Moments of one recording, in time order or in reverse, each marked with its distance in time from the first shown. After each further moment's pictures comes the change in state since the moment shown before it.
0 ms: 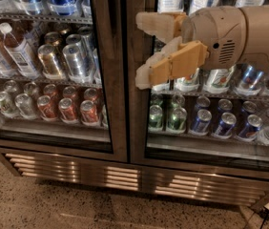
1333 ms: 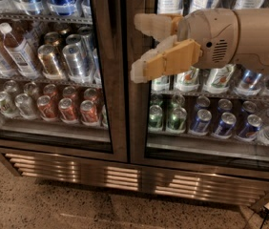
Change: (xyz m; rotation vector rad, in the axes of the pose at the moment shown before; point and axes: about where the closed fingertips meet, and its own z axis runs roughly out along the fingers) arm 0.004 -0.015 0.003 0.028 -0.020 0.029
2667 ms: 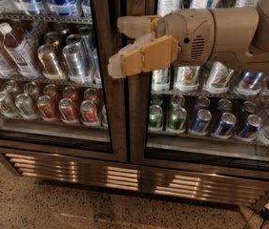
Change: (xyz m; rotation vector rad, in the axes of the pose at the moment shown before) arm -0.002 0.001 0.032 -0.052 -0.008 0.075
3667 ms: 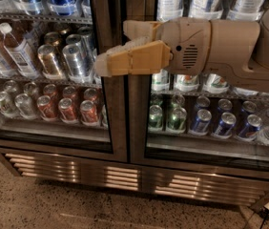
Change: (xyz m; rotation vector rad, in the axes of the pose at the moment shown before) arm 0.004 -0.011 0.002 0.182 -0.040 0.030
